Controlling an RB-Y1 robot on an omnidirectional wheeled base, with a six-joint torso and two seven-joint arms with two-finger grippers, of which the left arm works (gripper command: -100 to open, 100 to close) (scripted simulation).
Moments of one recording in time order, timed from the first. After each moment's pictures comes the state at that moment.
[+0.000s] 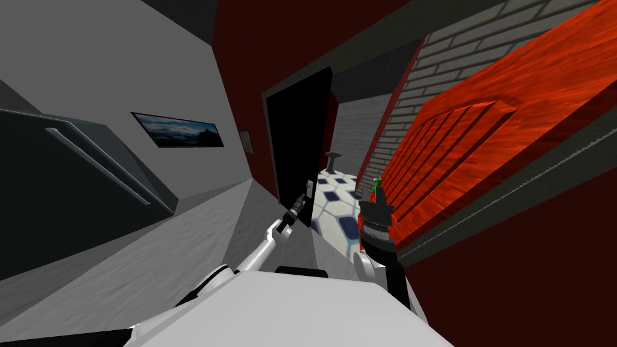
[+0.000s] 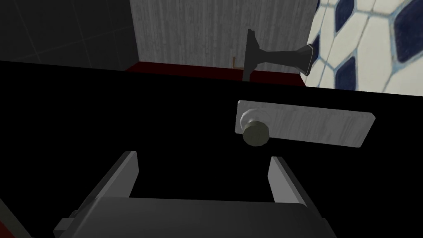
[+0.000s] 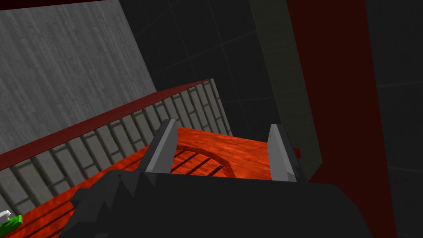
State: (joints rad) arm -0.26 0.09 -0.33 -1.06 -0.09 -0.48 0.26
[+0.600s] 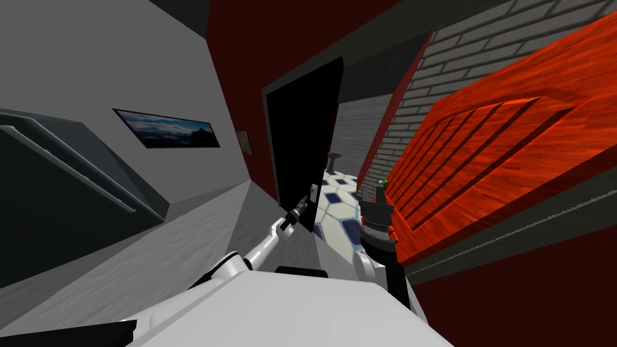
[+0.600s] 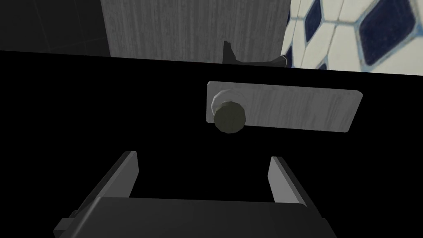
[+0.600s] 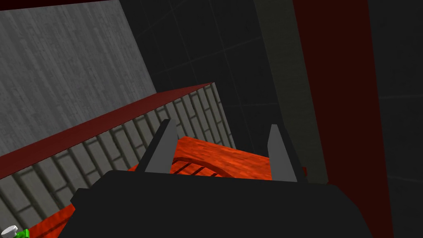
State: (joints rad) arm -0.38 0.08 -0.37 -0.87 -0.11 -0.48 0.32
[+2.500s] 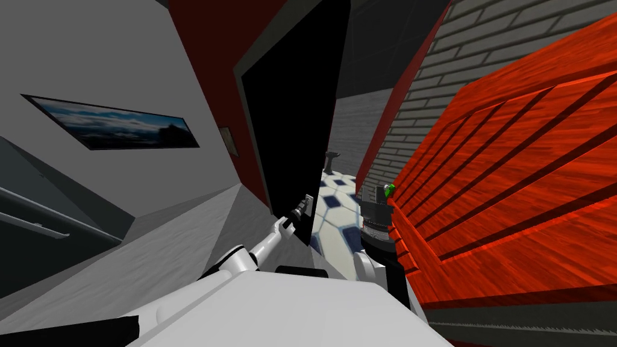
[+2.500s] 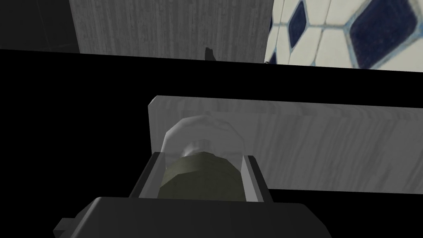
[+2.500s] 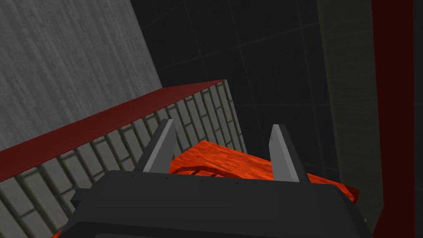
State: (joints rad) arm -0.44 0.05 -0.37 -0.76 -0.12 -0.46 0.33
